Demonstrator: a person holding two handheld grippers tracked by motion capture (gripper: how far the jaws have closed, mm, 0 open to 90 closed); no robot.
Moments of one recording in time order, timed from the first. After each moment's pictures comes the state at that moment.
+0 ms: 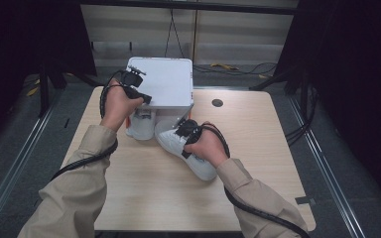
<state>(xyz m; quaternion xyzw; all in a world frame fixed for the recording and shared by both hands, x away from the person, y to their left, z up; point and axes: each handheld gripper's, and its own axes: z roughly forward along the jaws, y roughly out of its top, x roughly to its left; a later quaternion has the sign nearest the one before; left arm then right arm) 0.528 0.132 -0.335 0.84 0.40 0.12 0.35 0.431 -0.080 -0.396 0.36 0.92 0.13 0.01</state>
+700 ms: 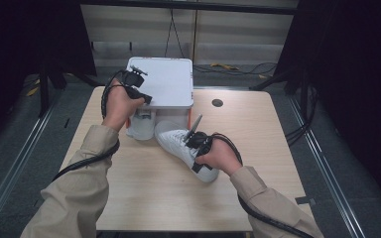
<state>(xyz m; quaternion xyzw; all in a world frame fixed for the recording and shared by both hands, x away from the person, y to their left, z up) 0.527 0.129 -0.335 0.83 0.41 0.12 0.35 0.412 -0.106 -0.413 0.35 0.93 0.09 -0.05</state>
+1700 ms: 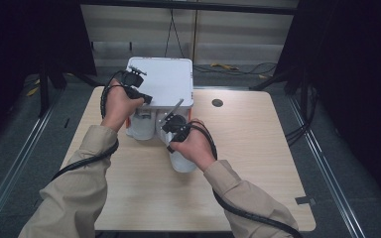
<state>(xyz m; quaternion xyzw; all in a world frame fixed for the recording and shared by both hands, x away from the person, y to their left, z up) 0.528 0.131 -0.336 0.83 0.41 0.12 0.35 0.424 -0.046 -0.374 0.37 0.91 0.19 0.04</state>
